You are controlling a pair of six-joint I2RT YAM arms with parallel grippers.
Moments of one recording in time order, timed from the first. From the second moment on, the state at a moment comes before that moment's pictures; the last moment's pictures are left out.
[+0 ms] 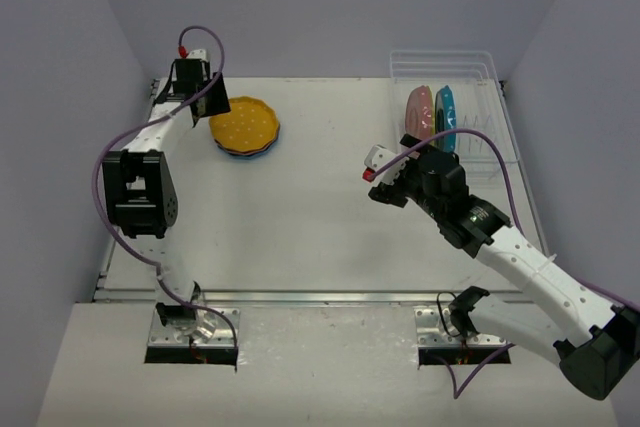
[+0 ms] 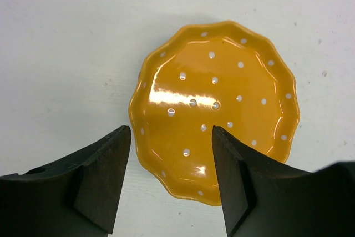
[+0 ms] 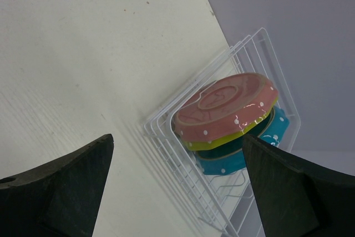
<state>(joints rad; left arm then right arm) 0.04 1.91 1.57 -0.31 -0.08 -0.15 0.62 0.95 0.77 -0.22 0.18 -0.77</state>
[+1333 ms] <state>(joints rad) 0.03 1.16 1.02 -0.27 0.20 -0.03 -0.06 1.74 1.52 -0.59 -0.08 -0.17</state>
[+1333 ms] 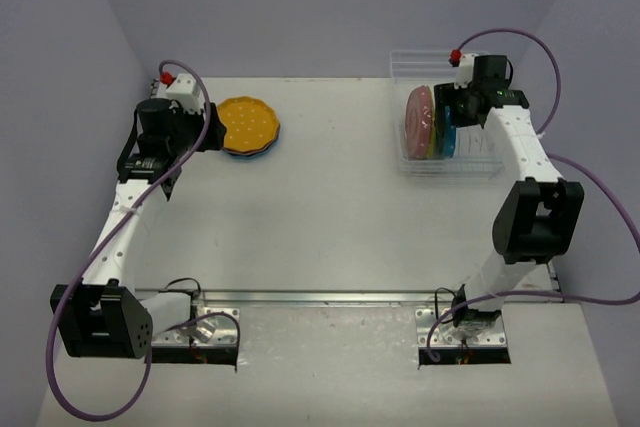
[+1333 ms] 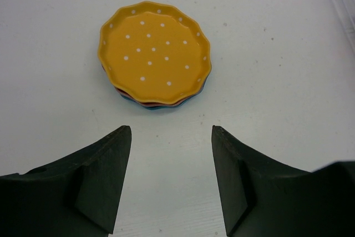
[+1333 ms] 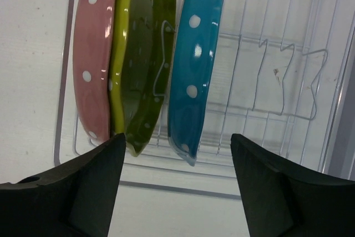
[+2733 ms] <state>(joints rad) 0.03 1.20 1.05 -0.30 0.20 -0.07 -0.08 1.84 1.65 -0.70 -0.17 -0.10</state>
